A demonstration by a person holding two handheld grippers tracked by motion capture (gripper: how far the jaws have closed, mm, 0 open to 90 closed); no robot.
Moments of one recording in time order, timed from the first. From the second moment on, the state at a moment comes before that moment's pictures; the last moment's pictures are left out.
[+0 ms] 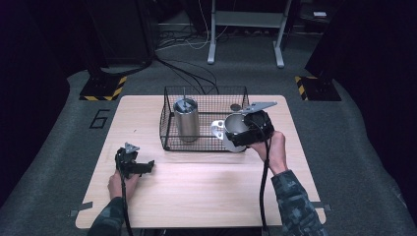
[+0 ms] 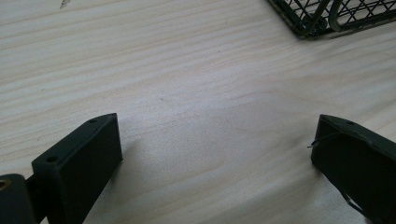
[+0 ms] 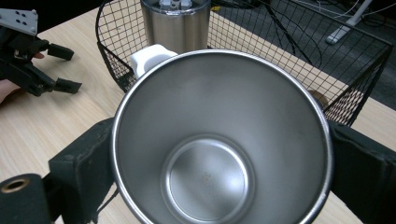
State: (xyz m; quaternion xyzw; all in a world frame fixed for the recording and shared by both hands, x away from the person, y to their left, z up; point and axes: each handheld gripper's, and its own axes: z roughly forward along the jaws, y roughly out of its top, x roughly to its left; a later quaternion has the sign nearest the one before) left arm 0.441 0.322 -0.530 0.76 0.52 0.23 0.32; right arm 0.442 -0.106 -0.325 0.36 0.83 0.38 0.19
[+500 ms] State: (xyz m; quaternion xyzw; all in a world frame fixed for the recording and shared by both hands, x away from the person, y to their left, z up) left arm 0.441 0.322 -0.530 0.76 0.52 0.22 0.32; right arm 0.462 -0.093 -0.318 0.35 0.84 0.38 0.20
